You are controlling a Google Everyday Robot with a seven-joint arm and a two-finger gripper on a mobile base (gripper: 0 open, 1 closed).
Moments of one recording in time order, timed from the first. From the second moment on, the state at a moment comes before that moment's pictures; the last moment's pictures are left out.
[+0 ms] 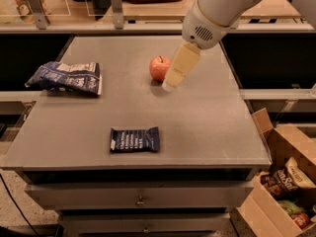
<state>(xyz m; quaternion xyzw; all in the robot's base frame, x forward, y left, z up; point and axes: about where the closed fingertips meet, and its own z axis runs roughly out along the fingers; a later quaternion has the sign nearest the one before) 0.575 -0.058 0.944 -0.58 0.77 0.07 0.24</state>
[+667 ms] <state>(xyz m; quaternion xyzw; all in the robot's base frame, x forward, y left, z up) 0.622 -0.021 0.921 -0.54 0.77 0.13 0.31</state>
